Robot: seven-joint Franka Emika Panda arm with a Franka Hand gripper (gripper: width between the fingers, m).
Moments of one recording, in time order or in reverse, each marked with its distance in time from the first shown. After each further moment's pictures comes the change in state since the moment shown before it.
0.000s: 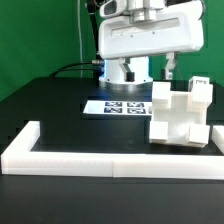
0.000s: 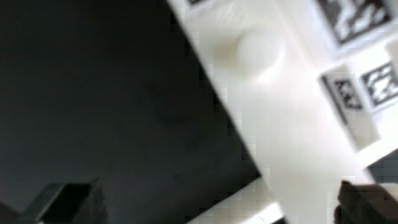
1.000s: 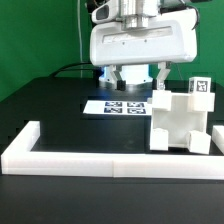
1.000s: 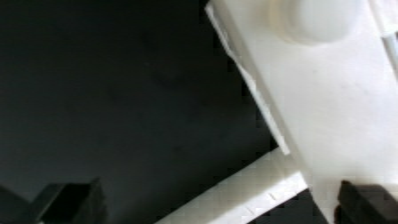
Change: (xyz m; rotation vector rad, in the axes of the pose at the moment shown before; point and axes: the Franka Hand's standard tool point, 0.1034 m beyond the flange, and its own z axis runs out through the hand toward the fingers) arm 0.031 -0.001 0.020 -0.030 0.034 0.005
